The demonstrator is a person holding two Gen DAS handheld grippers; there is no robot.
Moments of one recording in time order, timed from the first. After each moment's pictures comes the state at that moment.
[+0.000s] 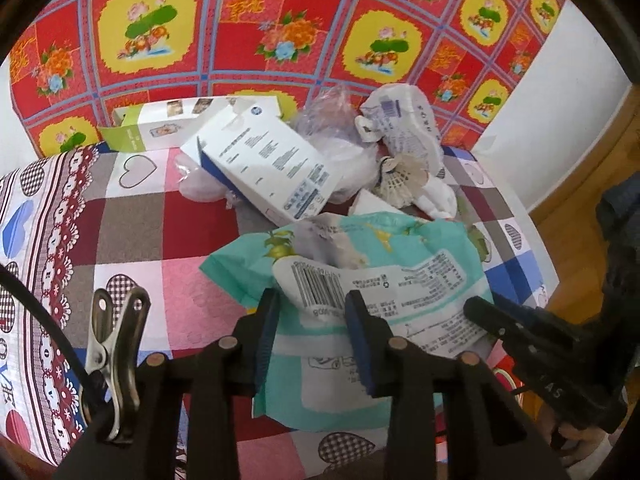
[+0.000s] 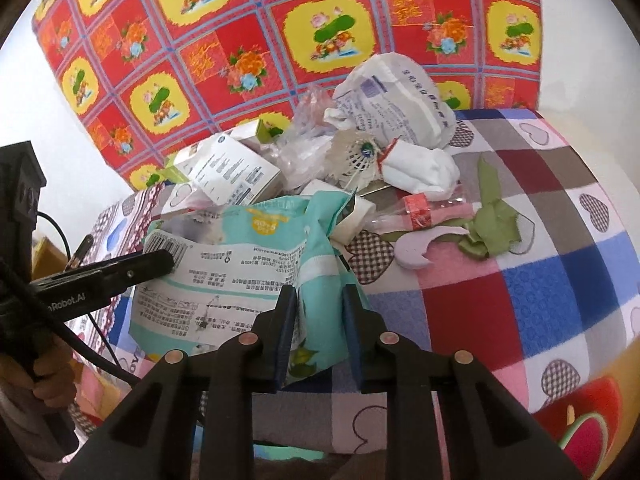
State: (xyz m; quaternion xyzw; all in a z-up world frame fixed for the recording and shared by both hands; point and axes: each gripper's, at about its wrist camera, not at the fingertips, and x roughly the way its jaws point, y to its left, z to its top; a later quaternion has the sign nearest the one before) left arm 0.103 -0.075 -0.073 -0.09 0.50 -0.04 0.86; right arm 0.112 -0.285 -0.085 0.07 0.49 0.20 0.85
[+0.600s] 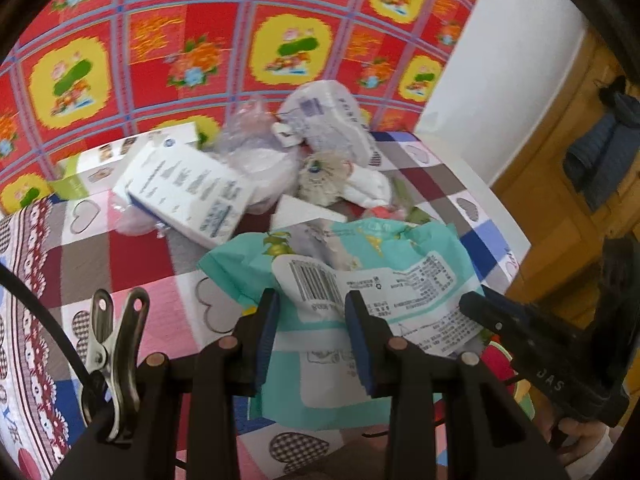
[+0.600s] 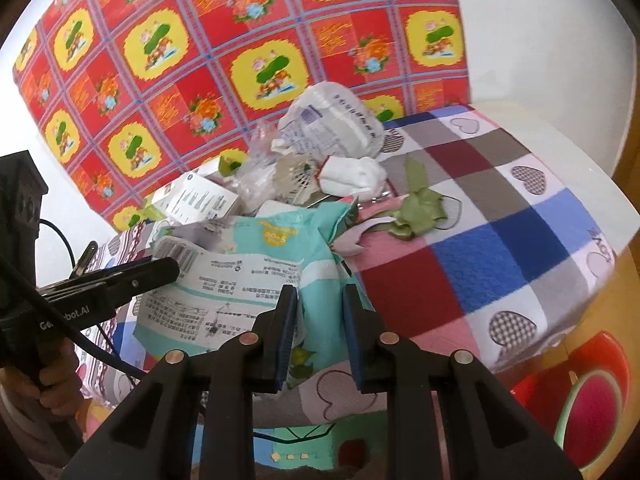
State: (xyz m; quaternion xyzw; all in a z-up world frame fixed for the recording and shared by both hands) left arm 0.099 -0.130 -0.057 -0.03 0.48 -0.13 0.87; right arm 0.076 -0.332 -0.065 0.11 0.46 0.13 0.87
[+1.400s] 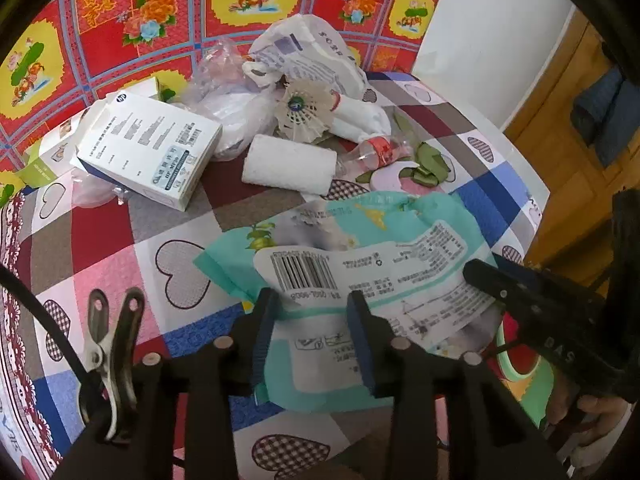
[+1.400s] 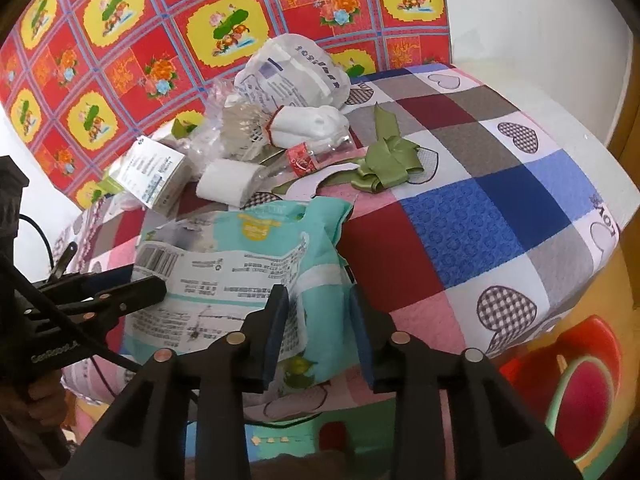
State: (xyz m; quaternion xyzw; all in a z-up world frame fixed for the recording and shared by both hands) left arm 0.101 -0.162 -0.113 0.02 0.54 -0.12 0.83; right arm 0.094 -0.339 -0.121 0.08 0.50 0.10 0.85
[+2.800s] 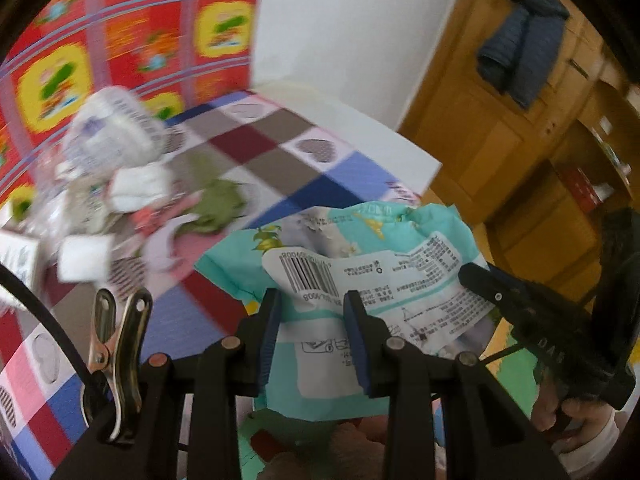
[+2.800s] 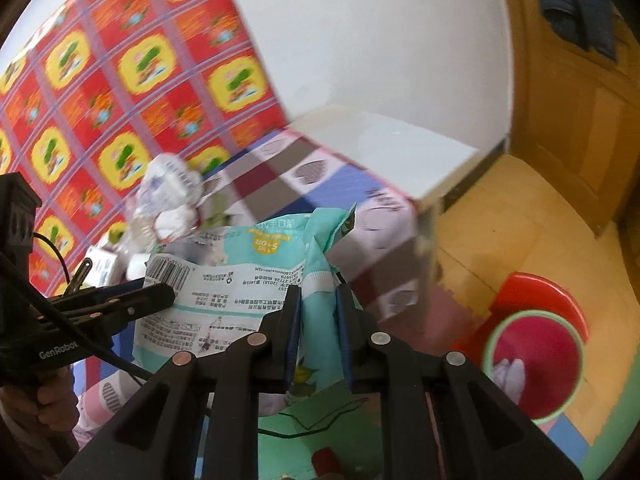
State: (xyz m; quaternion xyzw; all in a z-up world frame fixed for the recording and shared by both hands) left arm 0.077 -0.345 -0.080 0.08 0.50 -0.28 0.82; right arm -0.012 -0.529 -0.060 0.19 0.42 -0.06 0.89
